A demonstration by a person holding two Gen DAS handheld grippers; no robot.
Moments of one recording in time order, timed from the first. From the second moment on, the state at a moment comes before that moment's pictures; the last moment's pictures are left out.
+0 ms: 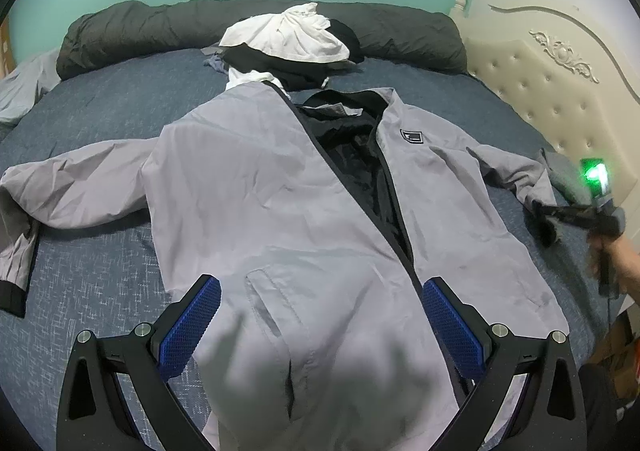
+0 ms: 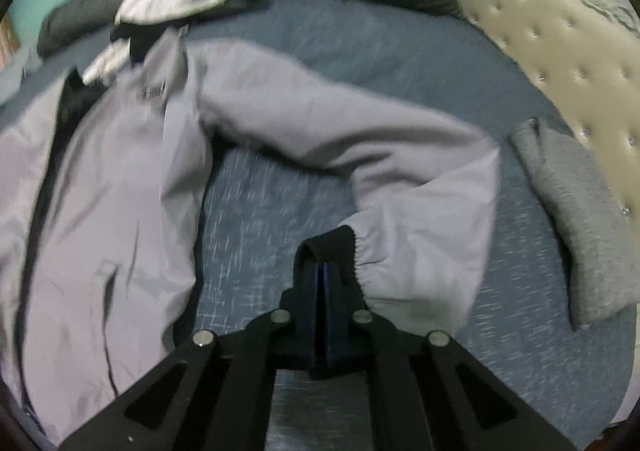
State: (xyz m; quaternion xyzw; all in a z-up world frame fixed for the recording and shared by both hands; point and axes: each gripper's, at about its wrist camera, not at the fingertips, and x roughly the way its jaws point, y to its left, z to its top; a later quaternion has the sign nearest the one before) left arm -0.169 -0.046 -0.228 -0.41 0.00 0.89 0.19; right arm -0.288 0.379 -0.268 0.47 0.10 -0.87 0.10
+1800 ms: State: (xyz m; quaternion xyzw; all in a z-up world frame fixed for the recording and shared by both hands) left arm -0.177 -0.021 -0.226 -0.41 0.03 0.90 0.17; right arm -0.329 0.656 -0.179 0.38 -0.08 -0.92 -0.08
